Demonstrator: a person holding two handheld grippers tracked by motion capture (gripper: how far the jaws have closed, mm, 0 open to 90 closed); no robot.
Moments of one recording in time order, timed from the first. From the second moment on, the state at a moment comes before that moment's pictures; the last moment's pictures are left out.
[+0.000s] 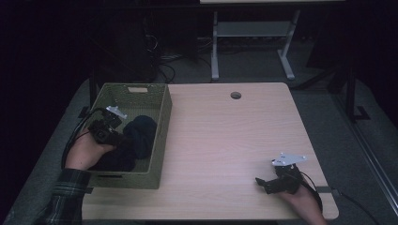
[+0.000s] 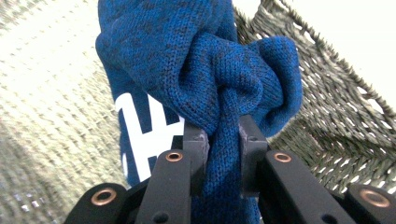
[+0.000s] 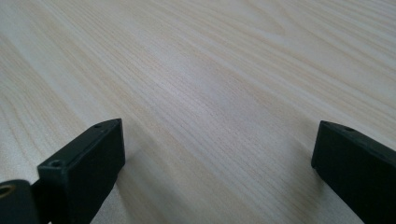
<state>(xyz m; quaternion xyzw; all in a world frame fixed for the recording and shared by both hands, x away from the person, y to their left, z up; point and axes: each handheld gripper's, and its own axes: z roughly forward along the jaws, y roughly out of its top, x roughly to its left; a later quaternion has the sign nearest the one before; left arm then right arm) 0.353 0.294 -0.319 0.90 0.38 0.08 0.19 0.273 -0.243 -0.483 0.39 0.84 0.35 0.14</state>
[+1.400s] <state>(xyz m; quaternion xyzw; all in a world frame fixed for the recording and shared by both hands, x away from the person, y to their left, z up) 0.355 0.293 -0.211 0.88 0.37 0.15 0.24 0.273 -0.243 -0.483 0.39 0.84 0.35 0.14</state>
